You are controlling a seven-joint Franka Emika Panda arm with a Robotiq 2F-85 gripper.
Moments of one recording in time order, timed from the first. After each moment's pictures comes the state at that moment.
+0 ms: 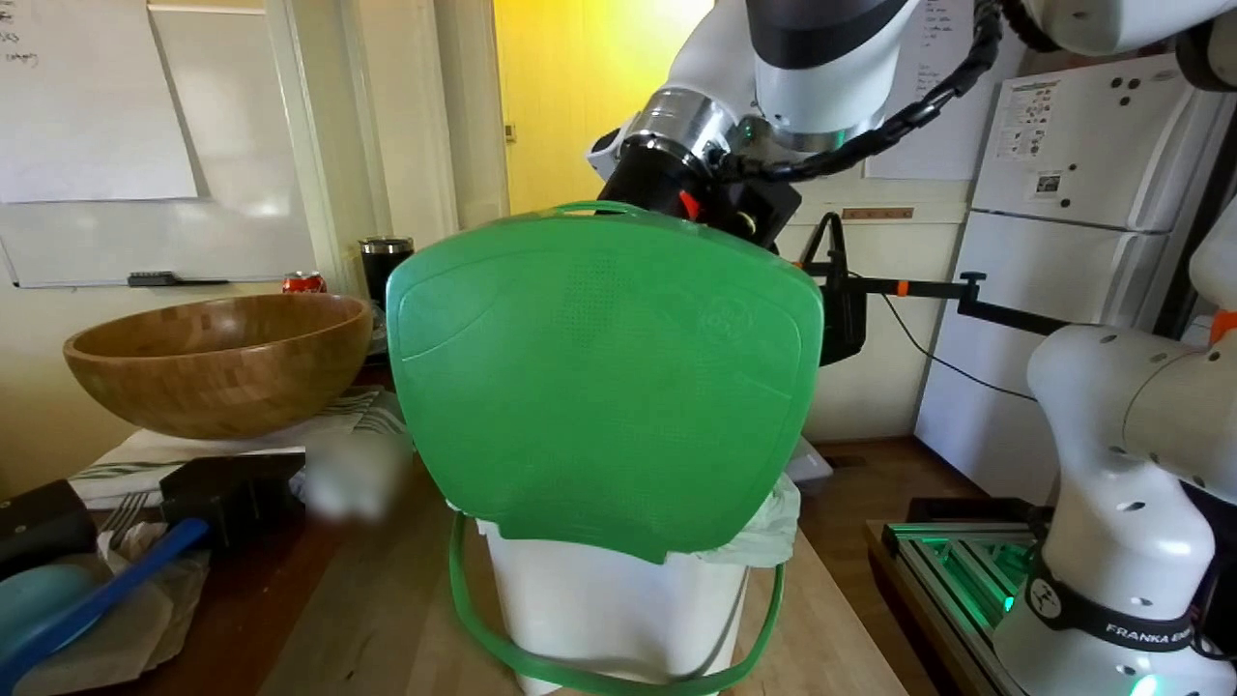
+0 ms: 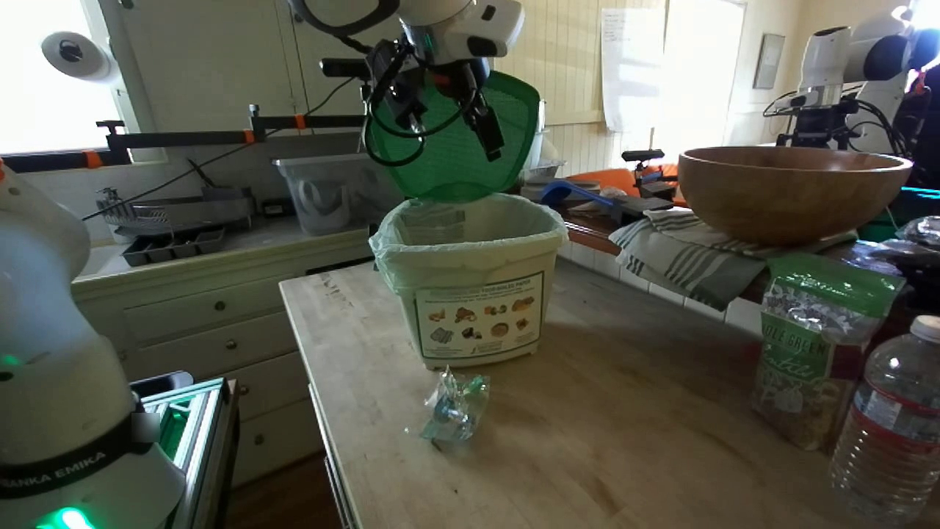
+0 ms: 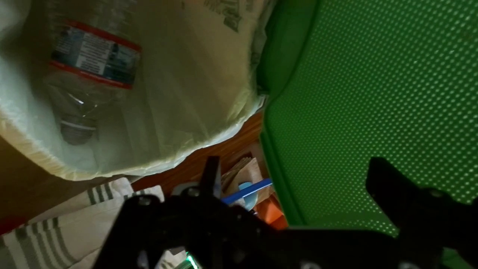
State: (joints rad) arm 0.14 -0.40 -0.19 -2.33 0.72 2.35 -0.36
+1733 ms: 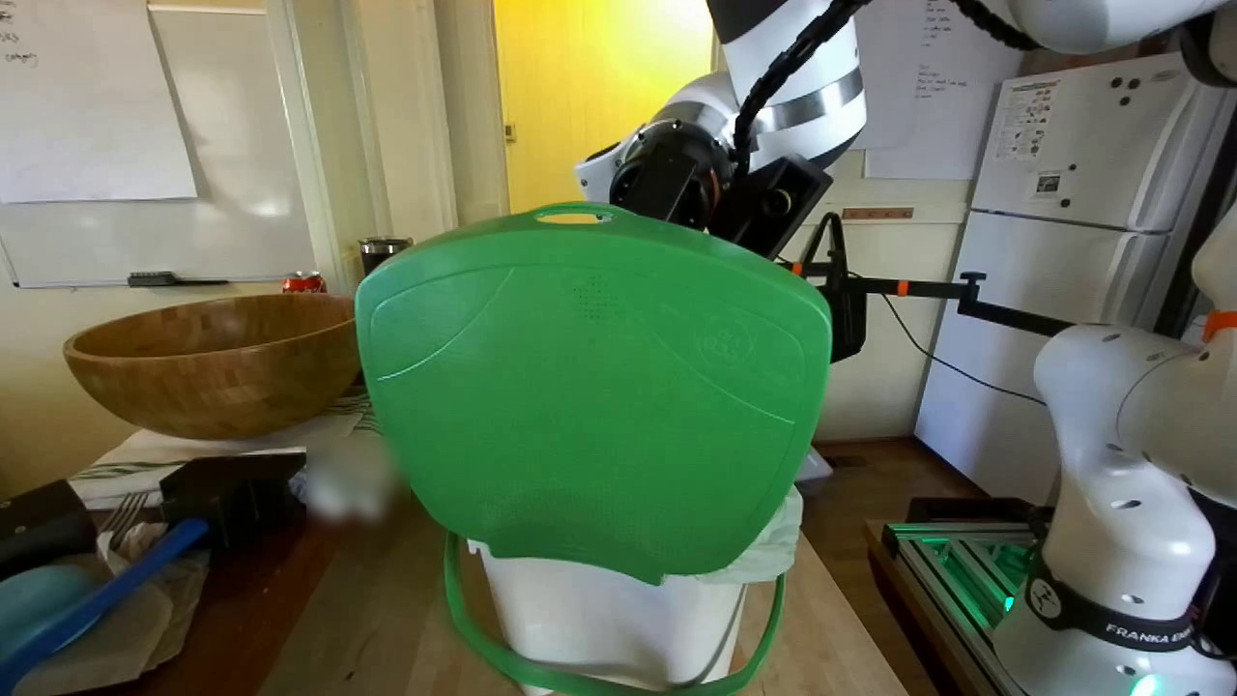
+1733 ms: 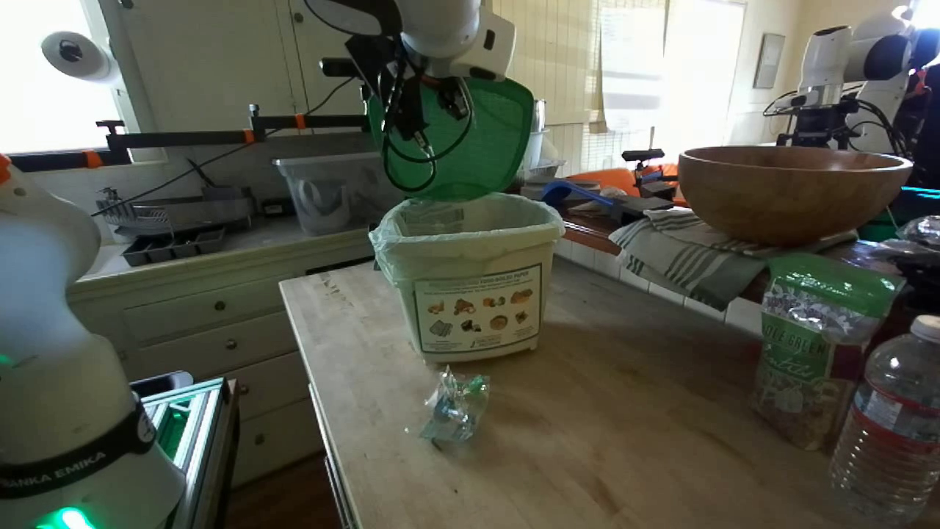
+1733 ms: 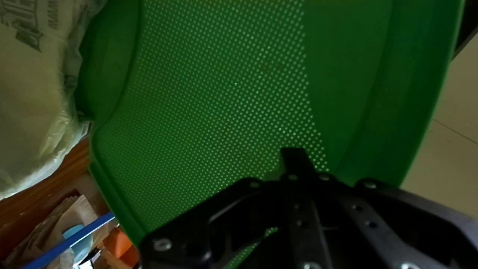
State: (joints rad) arm 0.03 -0.36 -0.17 -2.30 1.23 1.92 -0.79
